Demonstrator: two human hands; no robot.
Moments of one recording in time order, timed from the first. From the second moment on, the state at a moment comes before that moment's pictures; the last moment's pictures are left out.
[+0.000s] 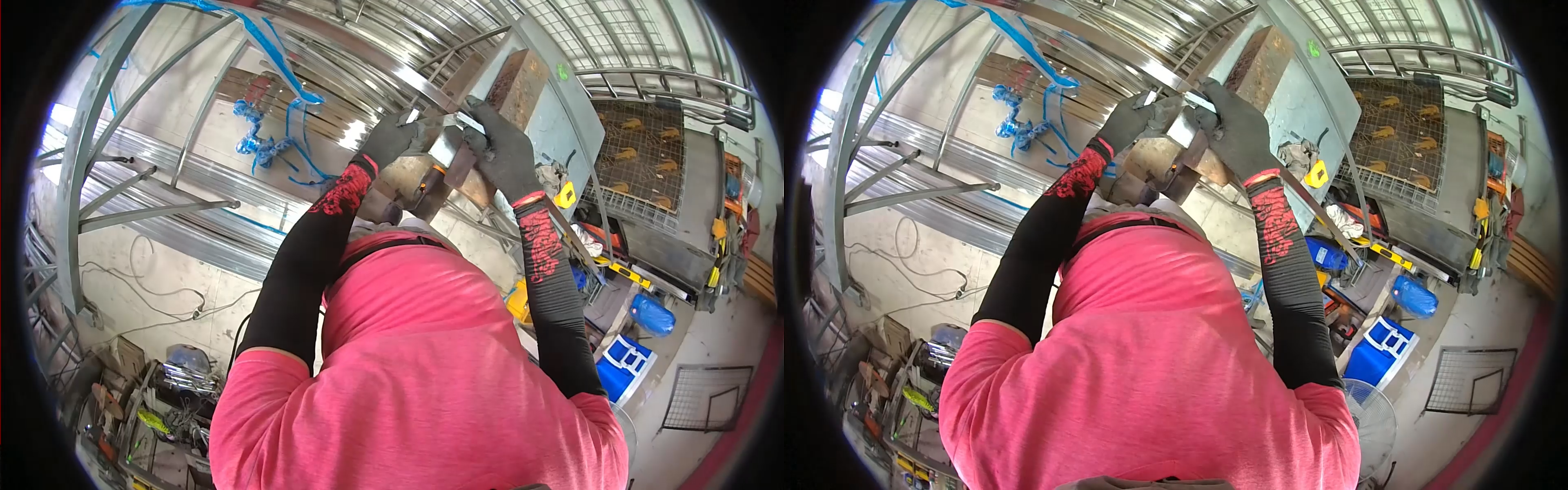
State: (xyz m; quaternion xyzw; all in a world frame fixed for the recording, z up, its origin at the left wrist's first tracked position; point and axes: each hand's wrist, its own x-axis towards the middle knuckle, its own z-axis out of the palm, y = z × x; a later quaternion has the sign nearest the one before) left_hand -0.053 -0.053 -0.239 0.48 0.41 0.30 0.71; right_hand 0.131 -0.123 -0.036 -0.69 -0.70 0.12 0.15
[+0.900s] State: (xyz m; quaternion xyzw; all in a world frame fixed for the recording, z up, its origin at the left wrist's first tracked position) left_hand -0.051 -0.045 -0.223 0.52 0.37 0.30 0.71; right_hand 0.100 -0.130 -0.047 -0.75 -0.65 0.03 0.13
